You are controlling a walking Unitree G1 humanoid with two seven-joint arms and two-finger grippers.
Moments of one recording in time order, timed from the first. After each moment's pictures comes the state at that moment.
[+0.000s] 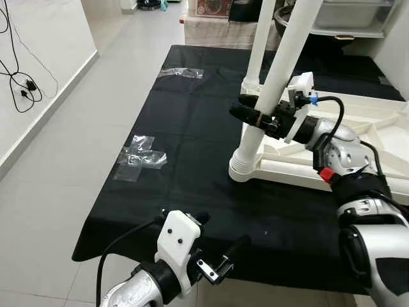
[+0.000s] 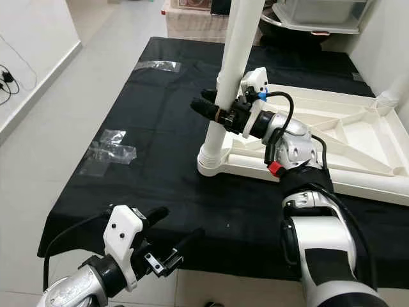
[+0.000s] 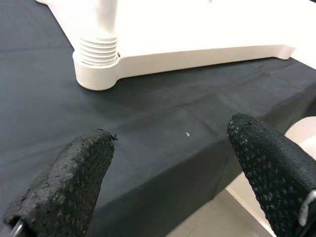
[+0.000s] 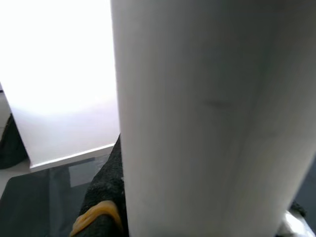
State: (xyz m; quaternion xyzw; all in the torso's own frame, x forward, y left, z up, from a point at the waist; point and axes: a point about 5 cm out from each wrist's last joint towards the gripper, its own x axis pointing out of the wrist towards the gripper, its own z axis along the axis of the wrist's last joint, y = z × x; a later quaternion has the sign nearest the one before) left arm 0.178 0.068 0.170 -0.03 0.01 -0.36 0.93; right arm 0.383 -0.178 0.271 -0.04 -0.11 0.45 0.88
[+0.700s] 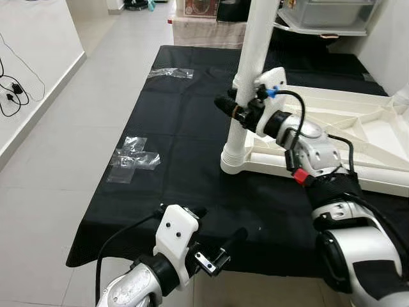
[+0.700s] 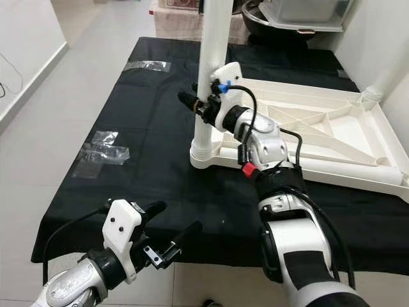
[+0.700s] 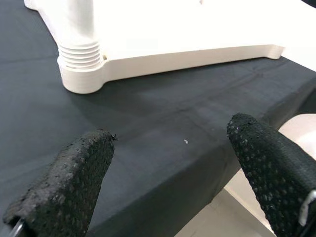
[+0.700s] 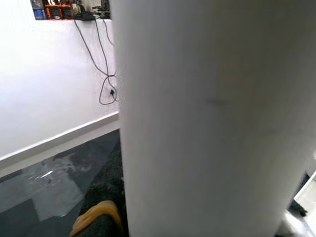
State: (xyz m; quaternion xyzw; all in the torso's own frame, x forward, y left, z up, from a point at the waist) left arm 0.186 0.071 0.172 -0.03 0.00 -0.36 0.93; right arm 0.397 -0.127 0.268 -0.06 -0.07 0.32 0.94
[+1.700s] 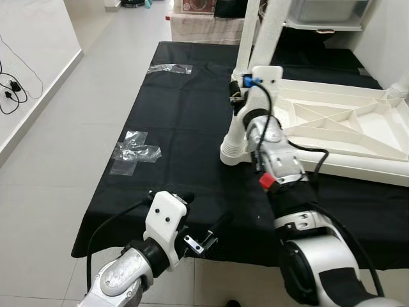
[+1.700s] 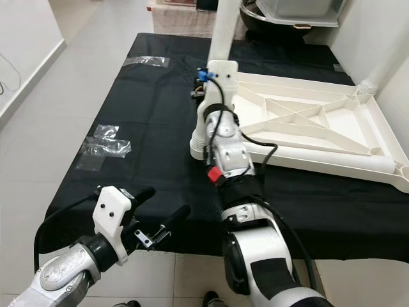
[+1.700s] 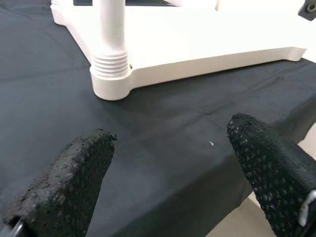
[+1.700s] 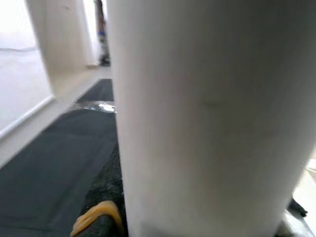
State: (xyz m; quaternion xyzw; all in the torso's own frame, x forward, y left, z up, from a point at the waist) left arm 0.207 0.088 0.179 0.00 -0.03 -0.33 0.94; right arm 0.396 -0.084 0.269 0.00 -0.08 -0.02 1.00
